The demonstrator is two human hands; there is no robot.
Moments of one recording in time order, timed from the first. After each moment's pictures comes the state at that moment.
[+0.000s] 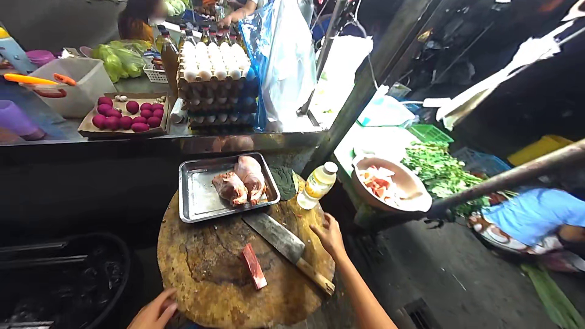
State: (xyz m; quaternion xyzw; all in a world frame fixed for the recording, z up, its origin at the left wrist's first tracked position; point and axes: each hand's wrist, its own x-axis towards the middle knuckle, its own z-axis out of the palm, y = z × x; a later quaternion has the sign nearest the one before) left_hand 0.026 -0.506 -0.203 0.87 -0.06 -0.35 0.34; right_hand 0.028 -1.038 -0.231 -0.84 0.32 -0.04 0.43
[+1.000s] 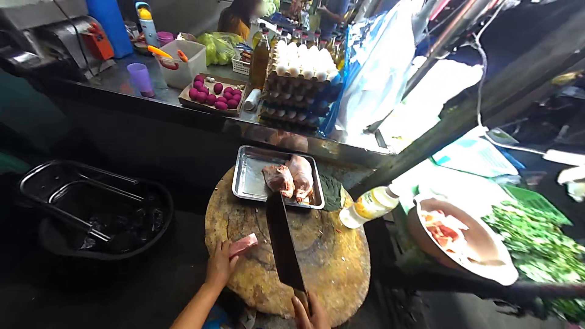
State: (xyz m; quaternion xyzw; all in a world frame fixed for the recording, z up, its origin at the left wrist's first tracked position) left_hand 0.013 -0.586 -0.267 0.93 0.07 -0.17 0.31; right_hand -0.112 -0.844 -0.211 -0.86 0.10 0.09 0.50
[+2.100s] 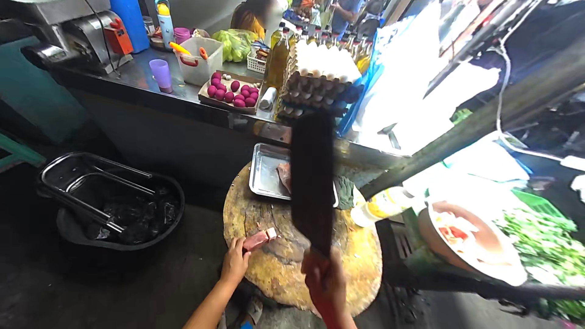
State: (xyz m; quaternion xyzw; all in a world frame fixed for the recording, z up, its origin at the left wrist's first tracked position) left_hand -0.003 -0.566 -0.278 0.90 0.05 -0.13 0.41; right_hand -0.043 -0.762 -0.124 -0.84 -0.09 -0.23 0.49
